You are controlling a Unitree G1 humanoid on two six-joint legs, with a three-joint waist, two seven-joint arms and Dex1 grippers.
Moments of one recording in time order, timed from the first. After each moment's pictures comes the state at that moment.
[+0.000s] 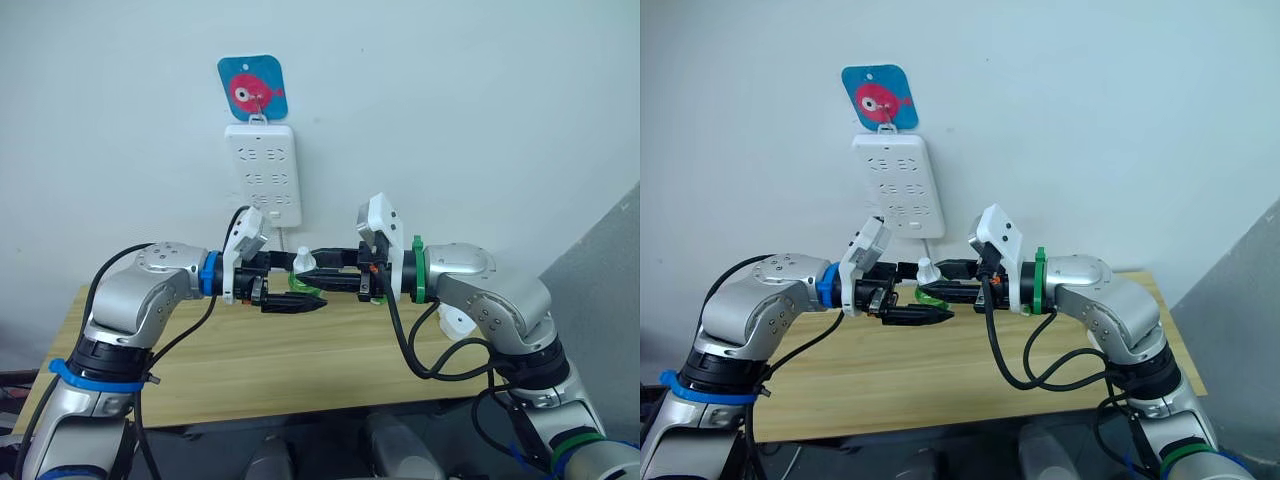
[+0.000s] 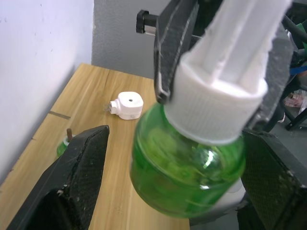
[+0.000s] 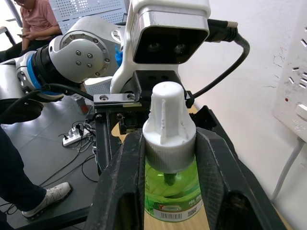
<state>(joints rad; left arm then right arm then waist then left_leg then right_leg) -0.50 0.72 -0.08 -0.12 -0.61 0.67 -1.29 -0.63 -0.34 0.25 -0.39 0.59 0.86 0.77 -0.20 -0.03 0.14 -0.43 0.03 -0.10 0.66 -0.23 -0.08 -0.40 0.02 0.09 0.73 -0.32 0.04</state>
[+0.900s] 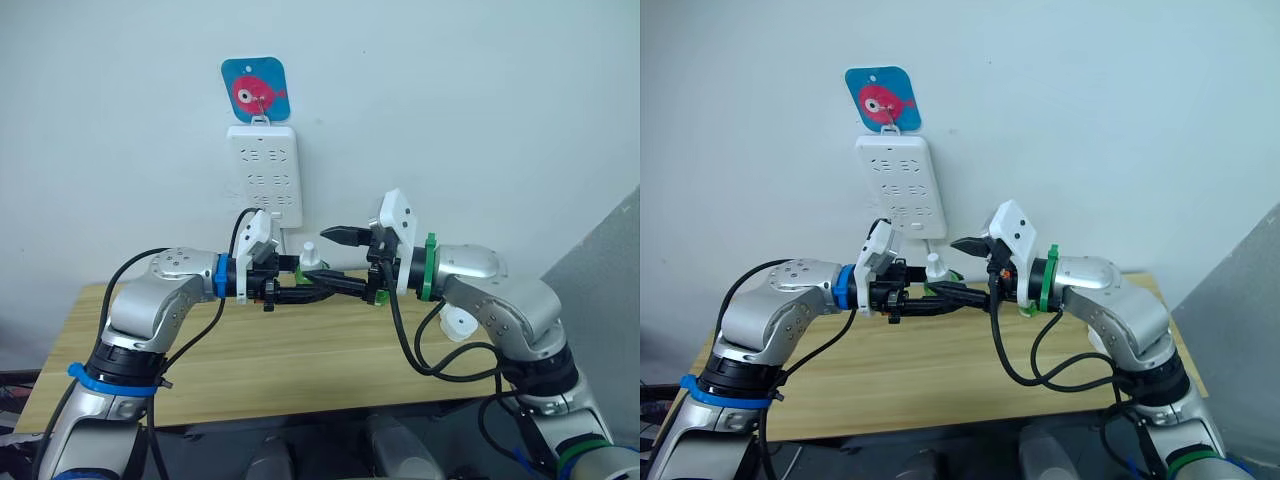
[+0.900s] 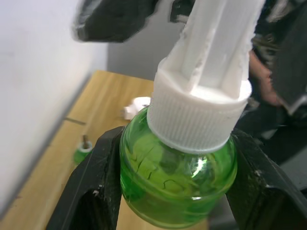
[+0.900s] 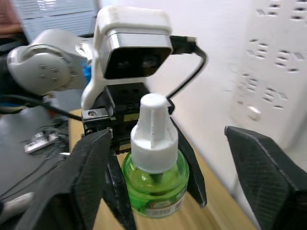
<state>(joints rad) -0.48 0.64 -0.09 -0.10 -0.53 0.58 -1.17 -0.55 -0.35 0.23 -0.46 0.53 0.81 0.64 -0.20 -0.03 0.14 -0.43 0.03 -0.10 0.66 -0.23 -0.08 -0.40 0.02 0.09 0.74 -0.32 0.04</state>
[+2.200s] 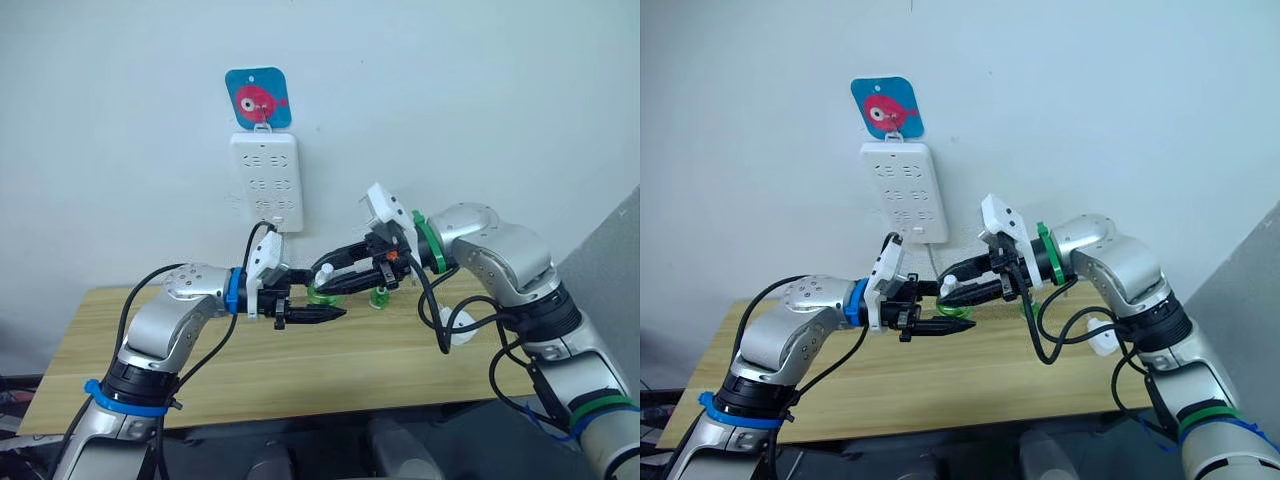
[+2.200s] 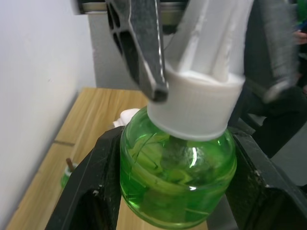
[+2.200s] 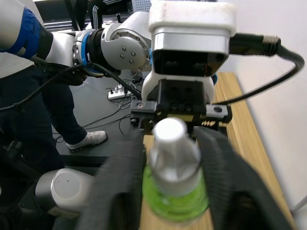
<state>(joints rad) -0.39 0.60 -0.11 -0.15 -0.51 0.46 -1.20 -0.82 -0.48 0.34 -0.12 0.53 0.71 1.21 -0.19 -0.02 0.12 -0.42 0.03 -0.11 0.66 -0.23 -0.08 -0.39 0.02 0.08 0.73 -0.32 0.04</state>
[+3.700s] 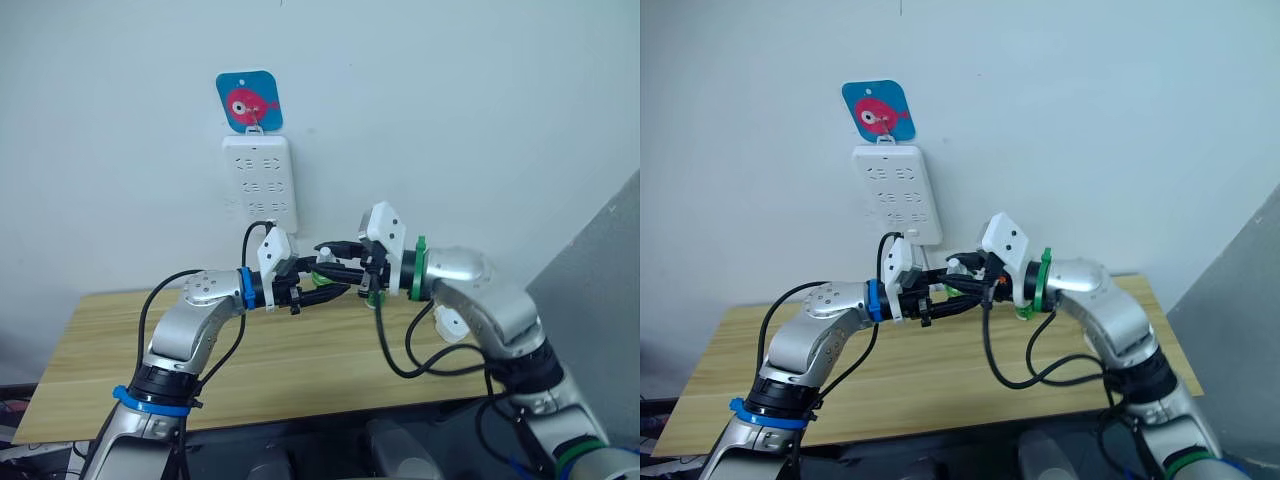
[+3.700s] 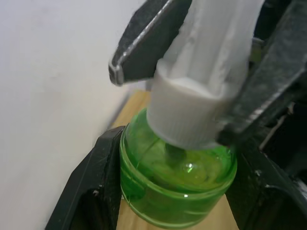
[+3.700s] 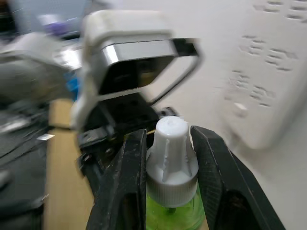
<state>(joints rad) -0.38 0.51 -0.13 -0.08 -0.42 0.36 -1.08 -0.71 -0.42 0.33 -0.17 0.39 0.59 1.02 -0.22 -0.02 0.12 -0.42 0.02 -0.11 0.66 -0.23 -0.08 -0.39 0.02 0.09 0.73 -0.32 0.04</state>
